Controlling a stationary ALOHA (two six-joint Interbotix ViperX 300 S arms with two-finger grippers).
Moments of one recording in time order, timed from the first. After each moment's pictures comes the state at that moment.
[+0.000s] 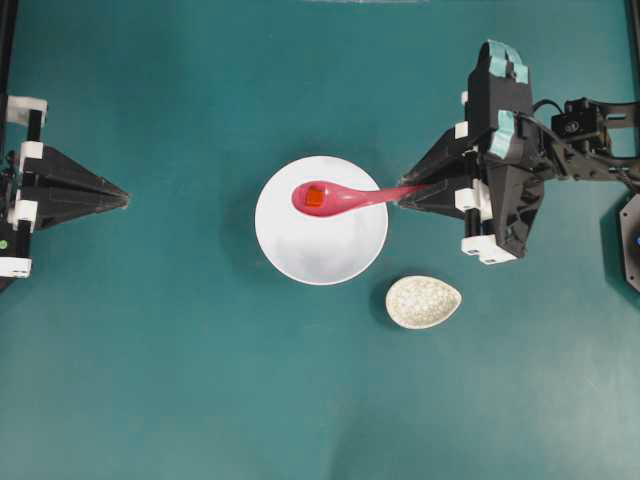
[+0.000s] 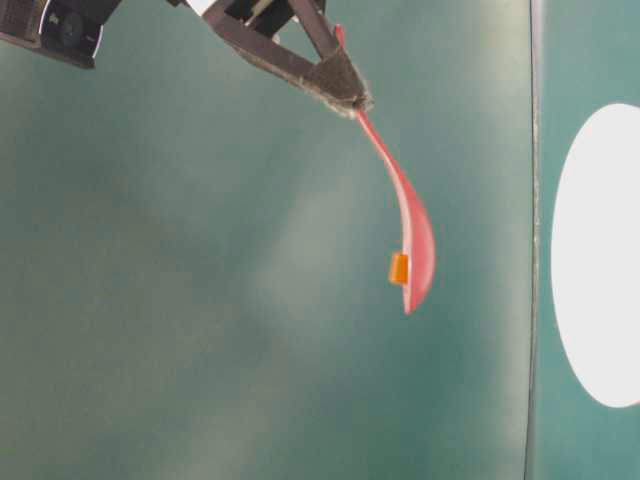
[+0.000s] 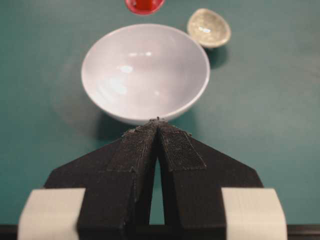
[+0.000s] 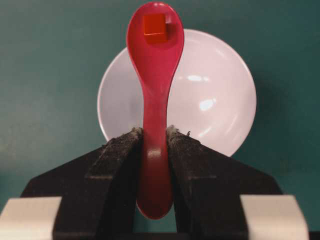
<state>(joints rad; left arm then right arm) 0.01 -0.97 1.15 0.01 0.03 0.02 -0.09 -0.41 0.72 0.31 0.25 -0.18</state>
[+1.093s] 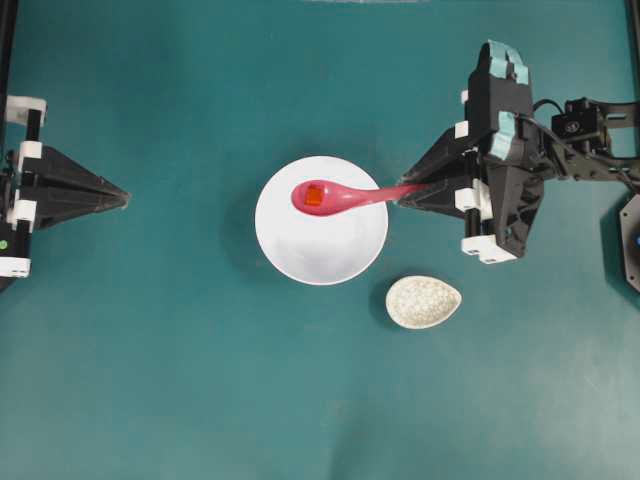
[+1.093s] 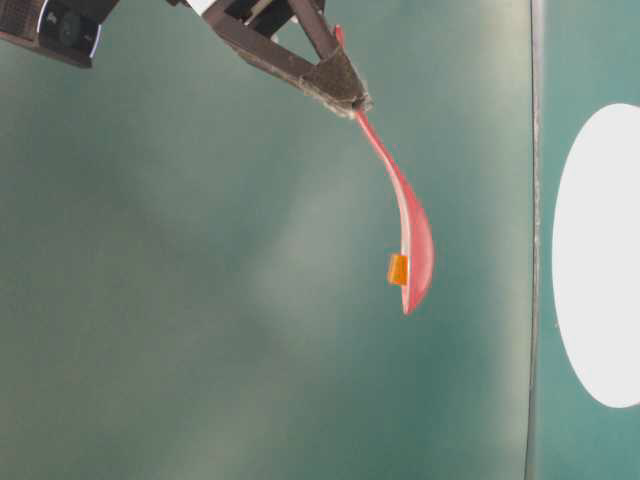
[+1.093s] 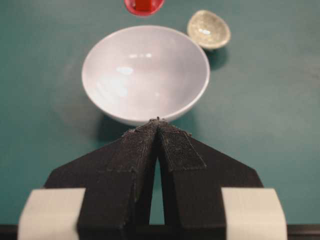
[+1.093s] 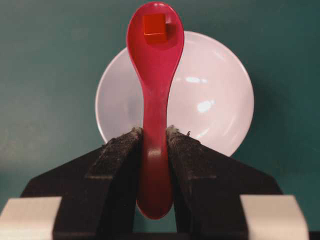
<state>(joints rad) 0.01 -0.97 1.15 0.01 0.03 0.02 -0.09 -0.41 0.72 0.31 0.25 -0.19</state>
